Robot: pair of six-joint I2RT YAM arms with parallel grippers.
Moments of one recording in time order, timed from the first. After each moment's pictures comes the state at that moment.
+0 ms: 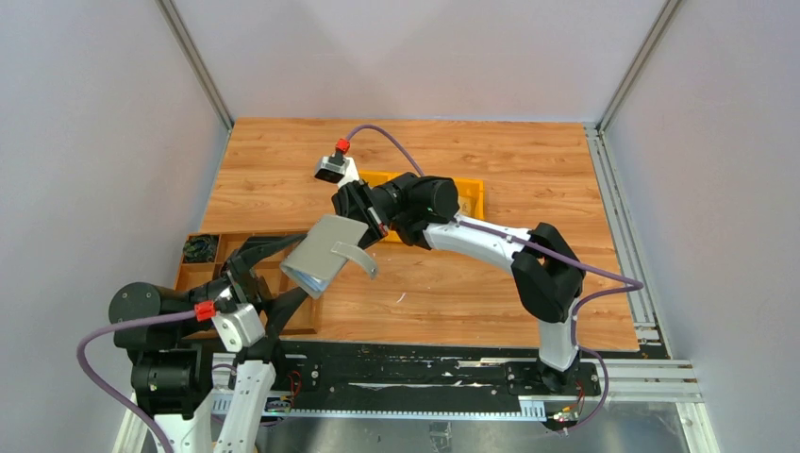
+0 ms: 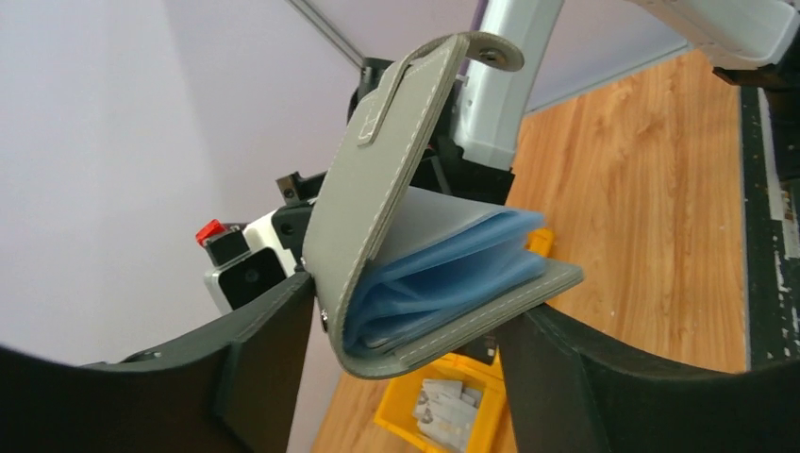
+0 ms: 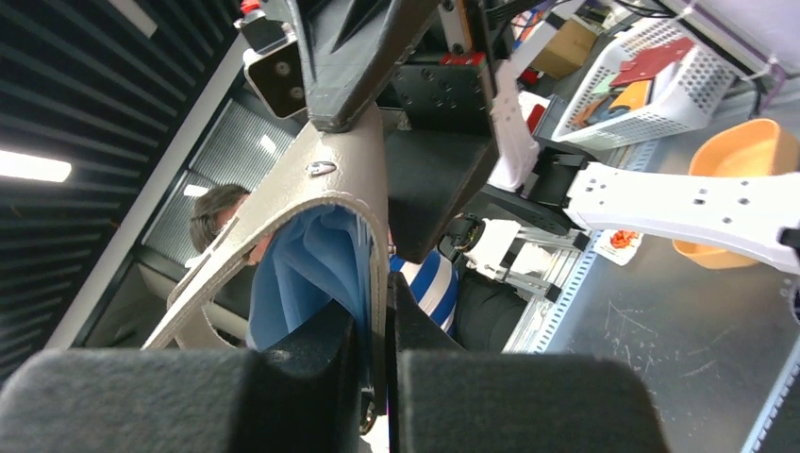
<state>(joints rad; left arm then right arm) 0.04 0.40 1.12 -0.44 1.25 0.52 0.95 1.91 1.52 1.47 -1.23 2.07</state>
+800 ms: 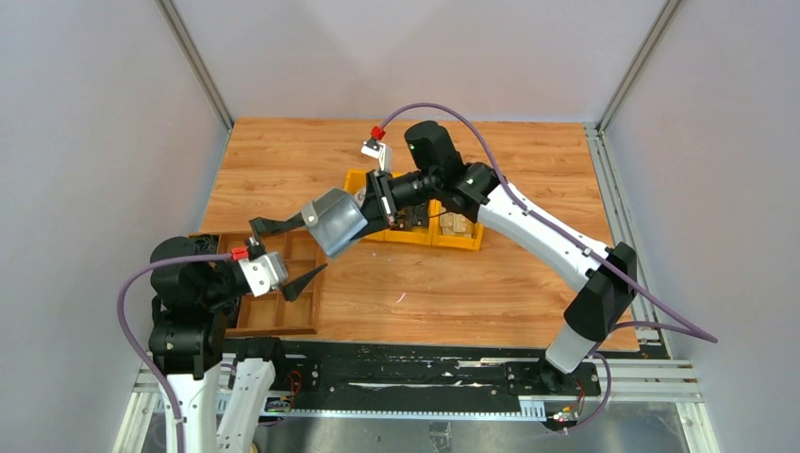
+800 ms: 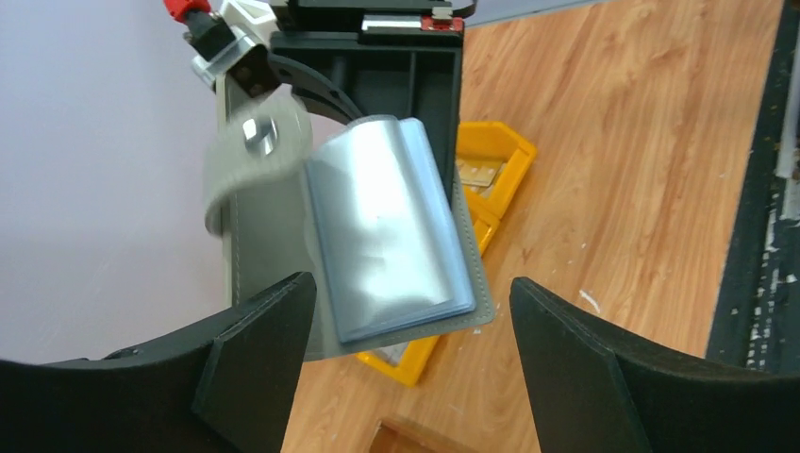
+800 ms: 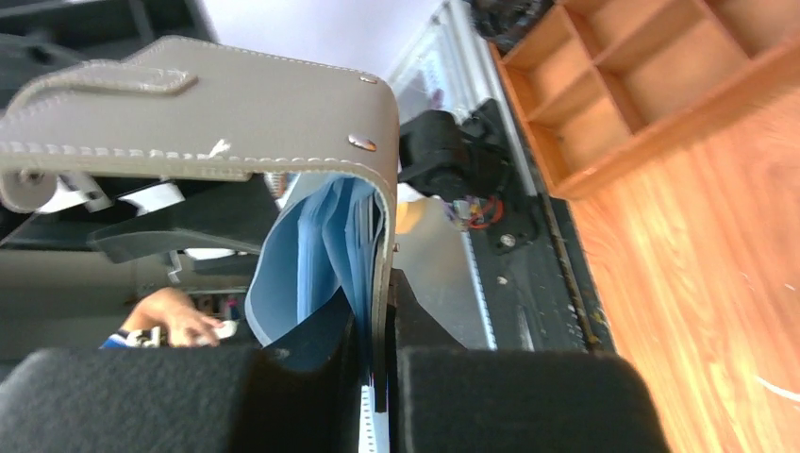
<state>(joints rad) 0.04 0.48 0.99 -0.63 1.10 0.62 0.81 1.65 1.63 -0.38 -0.94 0.68</state>
